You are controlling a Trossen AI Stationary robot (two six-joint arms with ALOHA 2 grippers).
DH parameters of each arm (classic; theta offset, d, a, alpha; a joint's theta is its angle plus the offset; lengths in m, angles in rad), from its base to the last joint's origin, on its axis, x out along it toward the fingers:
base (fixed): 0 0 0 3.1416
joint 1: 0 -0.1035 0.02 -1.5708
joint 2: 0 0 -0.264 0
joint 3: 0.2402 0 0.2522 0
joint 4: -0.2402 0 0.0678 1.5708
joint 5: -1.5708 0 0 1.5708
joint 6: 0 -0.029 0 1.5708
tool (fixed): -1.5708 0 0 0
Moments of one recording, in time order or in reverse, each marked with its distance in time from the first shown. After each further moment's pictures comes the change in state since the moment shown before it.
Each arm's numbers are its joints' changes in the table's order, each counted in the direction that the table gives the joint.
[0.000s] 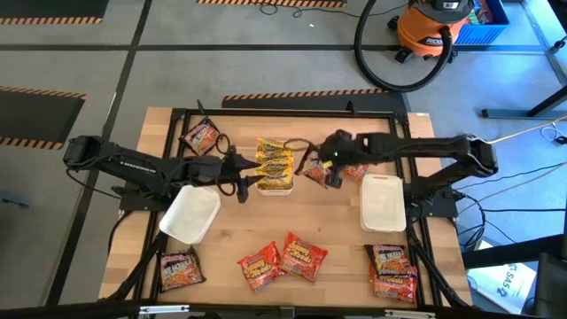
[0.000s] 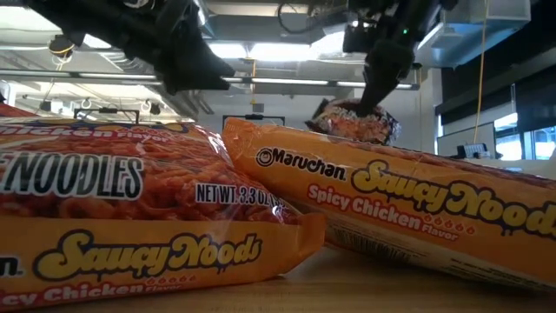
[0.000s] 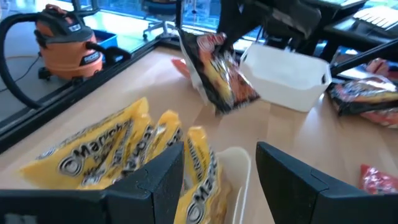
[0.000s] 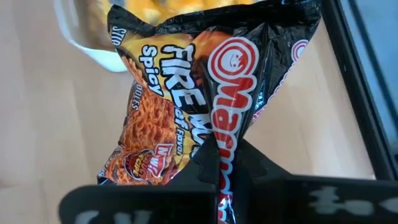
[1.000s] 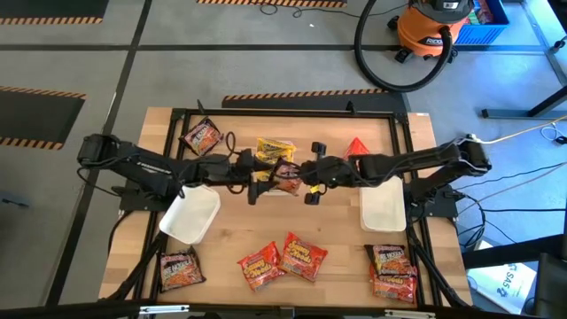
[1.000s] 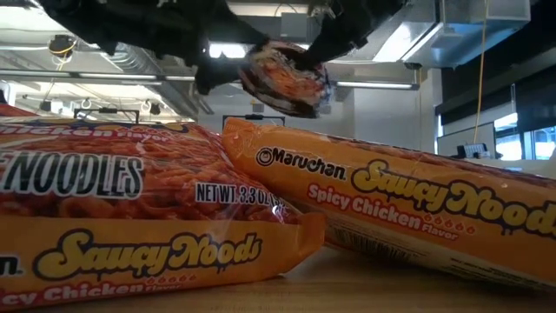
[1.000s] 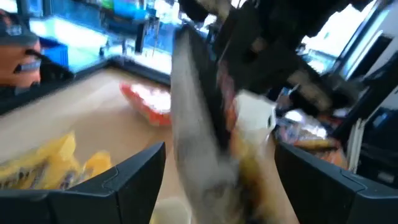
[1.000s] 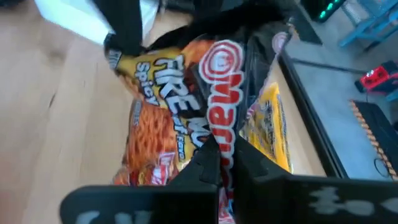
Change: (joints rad) left arm -0.018 -0.189 0.041 0.310 0.162 0.109; right arm -0.217 -0.086 0.000 0.517 0.150 0.140
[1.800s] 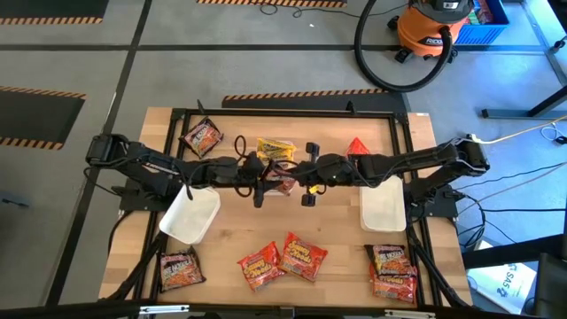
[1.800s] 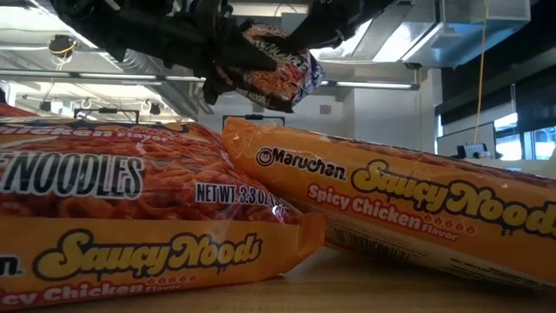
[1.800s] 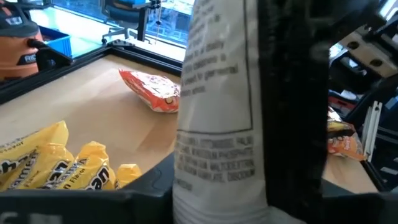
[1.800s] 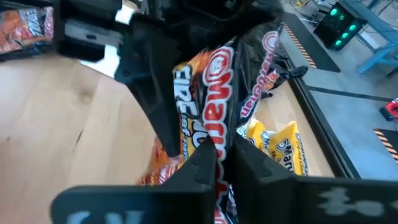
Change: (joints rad) left arm 0.000 -0.095 0.044 -0.005 -0.007 -0.028; right arm 0.001 -0.014 0.000 0.131 -0.107 0.016
